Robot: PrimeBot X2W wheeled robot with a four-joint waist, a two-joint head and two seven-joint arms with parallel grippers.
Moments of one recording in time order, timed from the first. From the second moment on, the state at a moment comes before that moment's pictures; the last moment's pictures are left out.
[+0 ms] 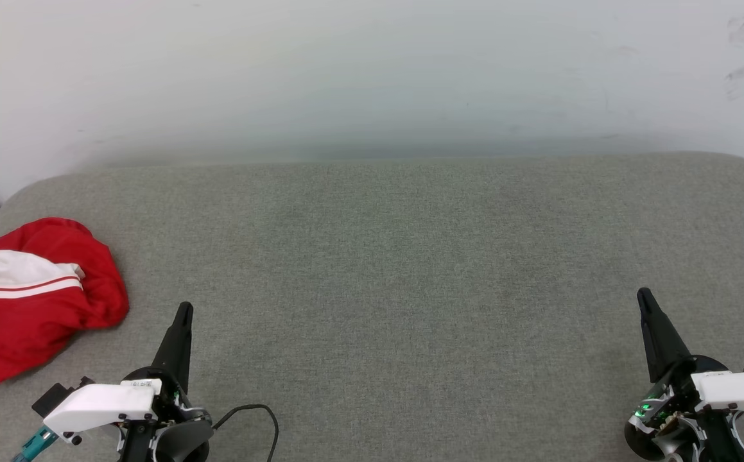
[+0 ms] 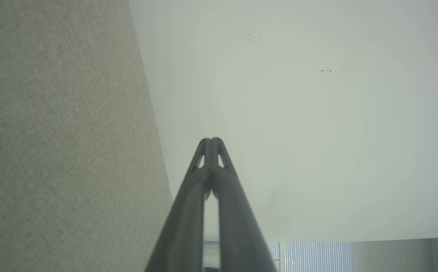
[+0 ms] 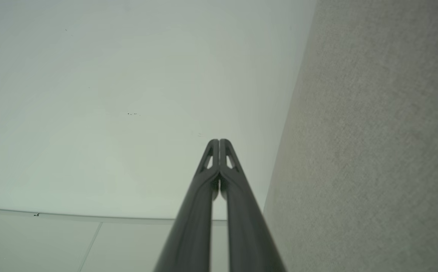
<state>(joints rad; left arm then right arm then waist) -0.11 0.05 0.11 0.25 -1.61 -0.13 0.11 -0.10 -0.05 -0.11 0.25 1.61 0.13 0.12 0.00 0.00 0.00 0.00</state>
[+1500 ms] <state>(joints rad) -0.06 0.05 0.09 0.09 -1.00 -0.01 -0.05 -0.05 -0.05 -0.11 0.10 1.00 0.13 -0.05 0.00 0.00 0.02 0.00</state>
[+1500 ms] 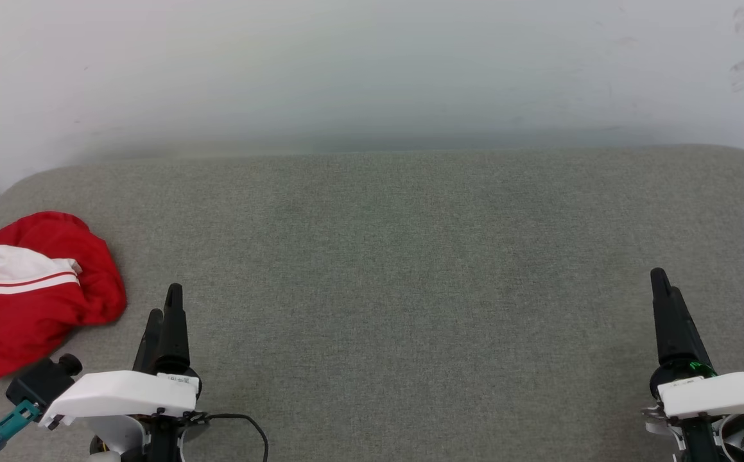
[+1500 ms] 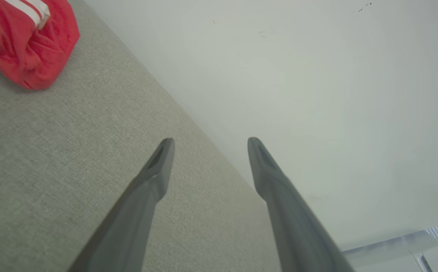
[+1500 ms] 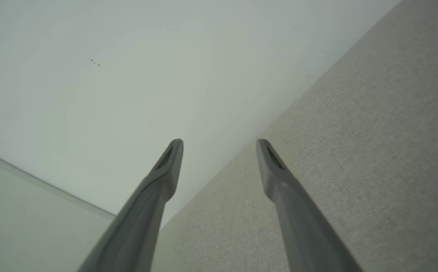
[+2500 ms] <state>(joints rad) -0.04 0.05 0.01 0.05 -0.52 0.06 -0.14 -0.01 -0.05 -0.07 0.06 0.53 0.13 -0.14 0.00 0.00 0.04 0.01</state>
